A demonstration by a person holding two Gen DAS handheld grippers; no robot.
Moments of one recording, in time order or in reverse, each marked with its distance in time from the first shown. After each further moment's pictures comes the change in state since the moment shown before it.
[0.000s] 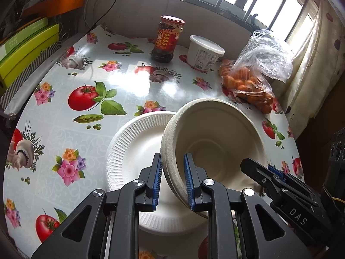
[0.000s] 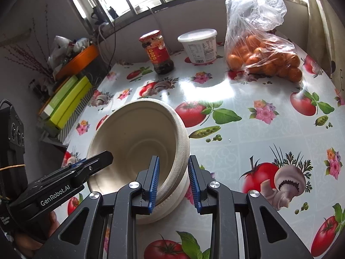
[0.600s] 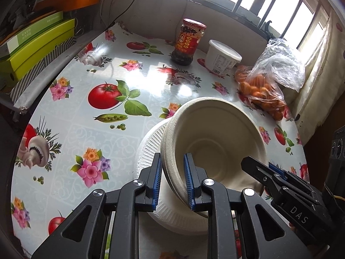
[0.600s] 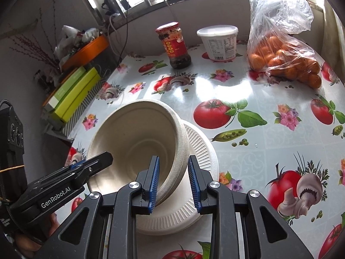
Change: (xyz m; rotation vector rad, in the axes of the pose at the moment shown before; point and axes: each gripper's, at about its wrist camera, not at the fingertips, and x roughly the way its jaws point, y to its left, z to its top) left arm -0.004 0.031 0.002 -0.046 -0.005 0.047; right arm 0.024 0.028 0.007 -0.048 0.033 0.033
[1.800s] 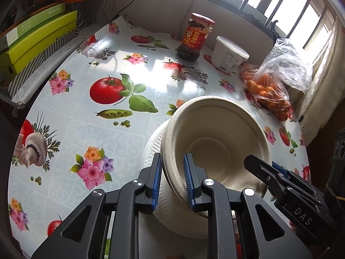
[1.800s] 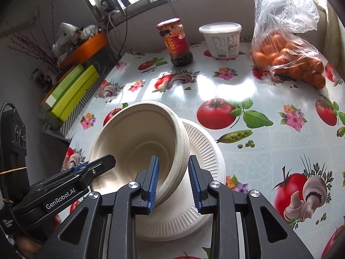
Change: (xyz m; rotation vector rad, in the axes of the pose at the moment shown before) left arm 0.013 0.010 0.001 -0.023 0.027 0.000; right arm 0.013 0.004 0.005 -0.003 0.015 -0.006
